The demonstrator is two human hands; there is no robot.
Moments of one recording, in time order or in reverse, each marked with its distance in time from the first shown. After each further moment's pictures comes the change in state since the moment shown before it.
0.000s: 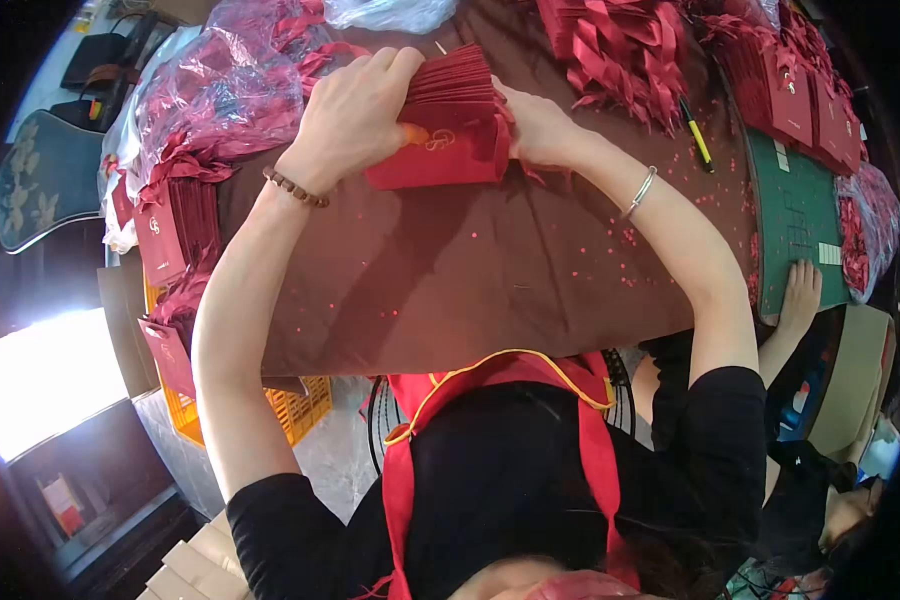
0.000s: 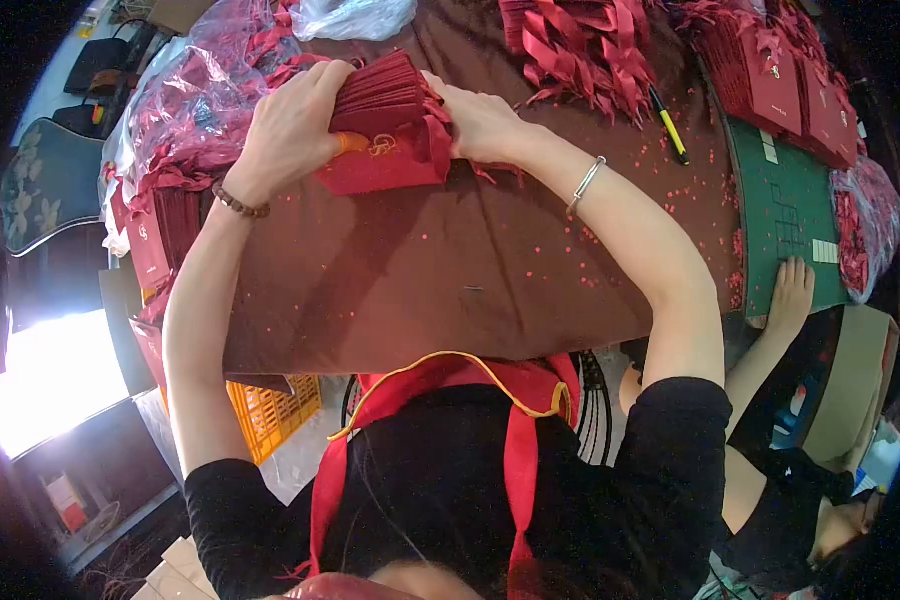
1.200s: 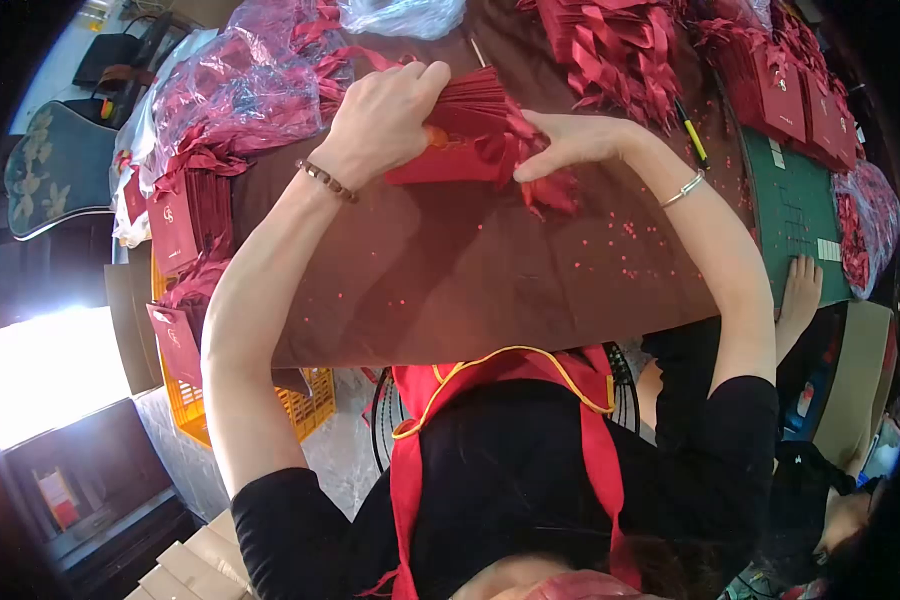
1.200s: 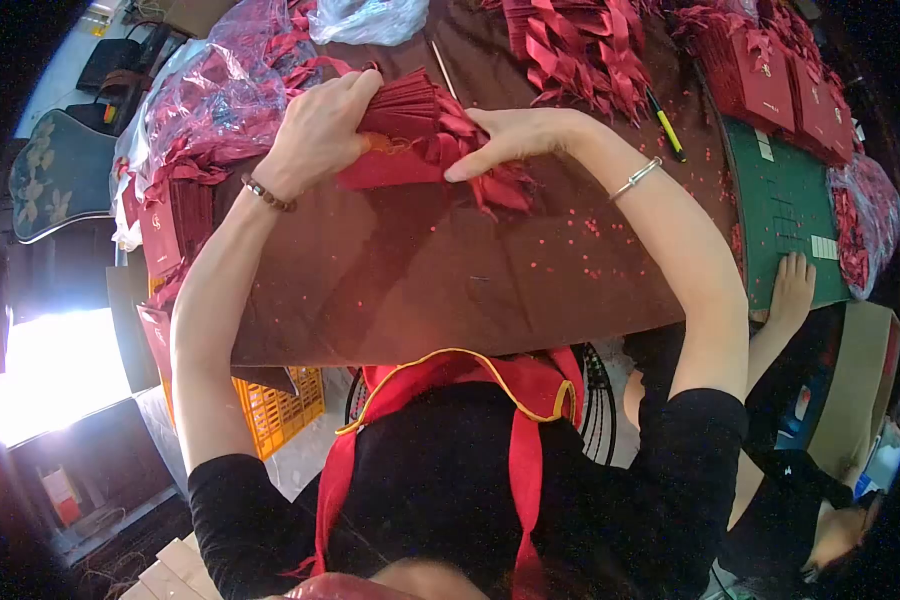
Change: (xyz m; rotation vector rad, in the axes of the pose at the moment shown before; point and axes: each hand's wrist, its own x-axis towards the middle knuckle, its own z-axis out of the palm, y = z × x) left_hand -0.004 0.016 0.002 0.038 0.010 0.044; right_hand -0.029 0.007 -0.028 0.465 -0.403 0.114
